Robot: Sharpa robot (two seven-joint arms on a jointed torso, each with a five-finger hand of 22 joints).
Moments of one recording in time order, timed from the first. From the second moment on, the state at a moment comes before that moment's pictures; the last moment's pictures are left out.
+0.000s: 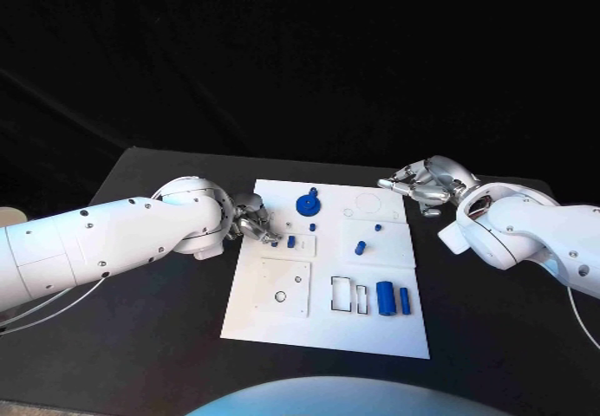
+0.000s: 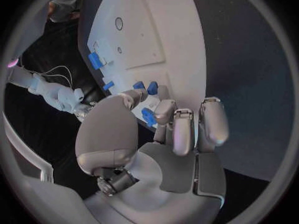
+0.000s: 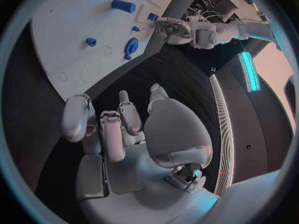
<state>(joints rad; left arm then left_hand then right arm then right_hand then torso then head) 1.21 -0.81 -0.06 1.51 -1.17 0.08 -0.47 1.06 -0.25 0.52 0.28 0.37 0.95 0.03 0.66 0.76 1.35 -0.04 1.21 1.03 1.47 -0.09 1.53 1.31 0.10 1.37 0.03 1.40 1.19 1.27 -0.91 -0.14 1.56 -0.78 -0.44 -0.06 1.18 0.01 -0.14 0.29 0.28 0.83 0.16 0.31 0.41 1.33 0.08 1.31 1.26 1.47 0.00 1.51 1.31 0.08 1.36 0.11 1.19 1.29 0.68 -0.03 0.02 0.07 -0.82</state>
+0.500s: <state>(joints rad) 1.20 -0.82 -0.06 1.52 -1.16 0.07 -0.47 0.99 -0.22 0.42 0.29 0.36 0.96 0.04 0.64 0.77 1.35 -0.04 1.21 1.03 1.47 -0.09 1.53 1.31 0.10 1.37 0.03 1.40 1.19 1.27 -0.91 -0.14 1.56 -0.78 -0.44 -0.06 1.18 0.01 -0.14 0.29 0.28 0.83 0.16 0.31 0.41 1.33 0.08 1.31 1.26 1.47 0.00 1.51 1.31 0.08 1.36 0.11 1.19 1.29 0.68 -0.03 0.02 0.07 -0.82</state>
